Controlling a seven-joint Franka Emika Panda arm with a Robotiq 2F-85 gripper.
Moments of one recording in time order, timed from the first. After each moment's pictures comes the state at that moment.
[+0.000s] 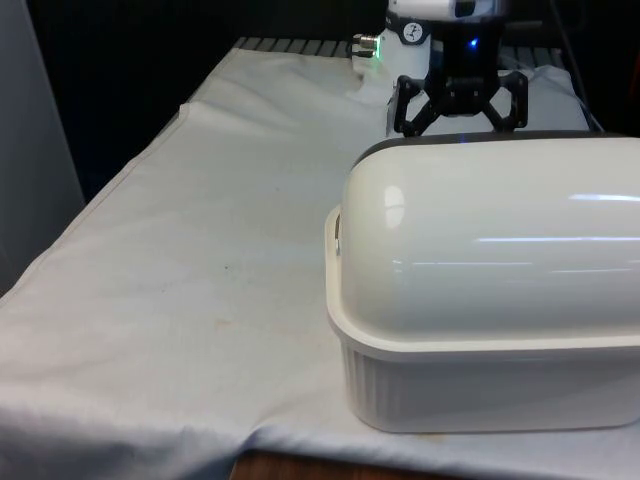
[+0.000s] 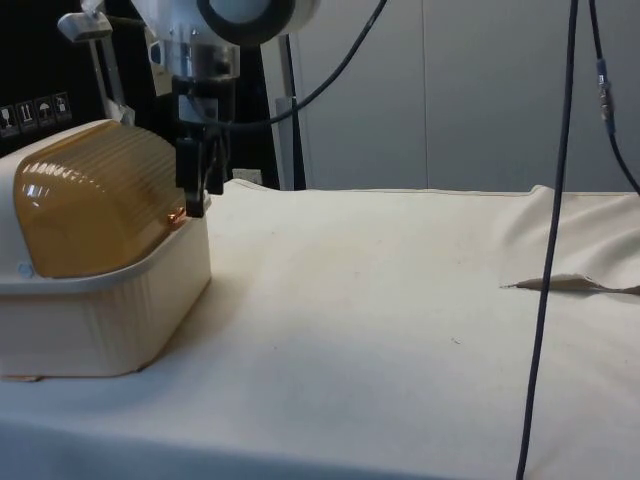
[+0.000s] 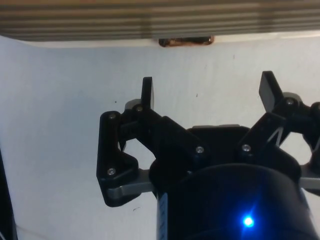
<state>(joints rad) 0.23 0.34 -0.13 -2.01 0.06 2.52 -0.14</state>
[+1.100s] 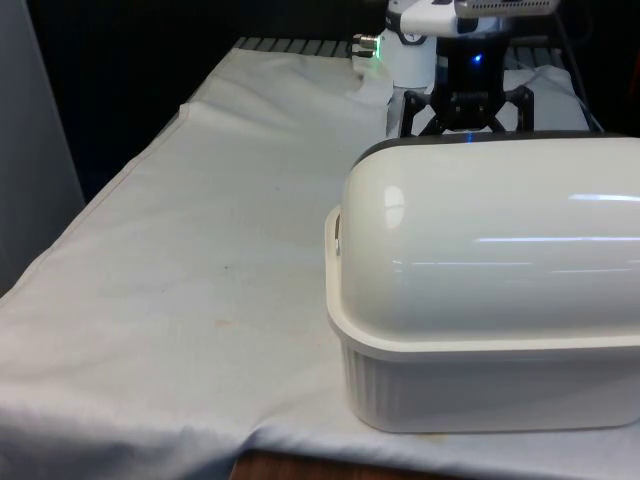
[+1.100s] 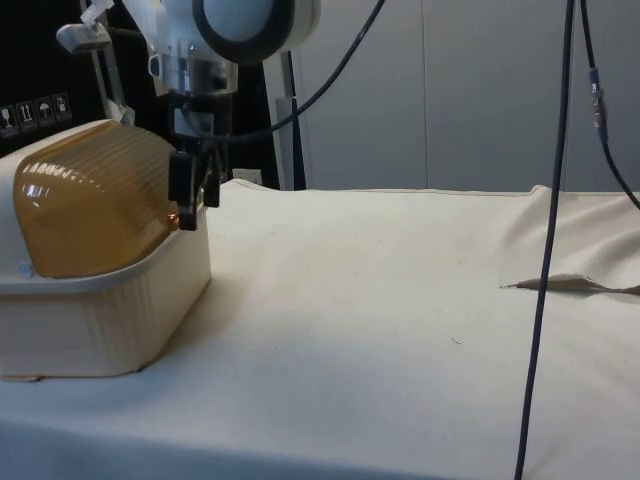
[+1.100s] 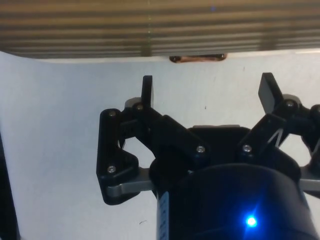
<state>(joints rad) 0.23 0.37 -0.12 -2.01 0.08 2.58 -0.11</state>
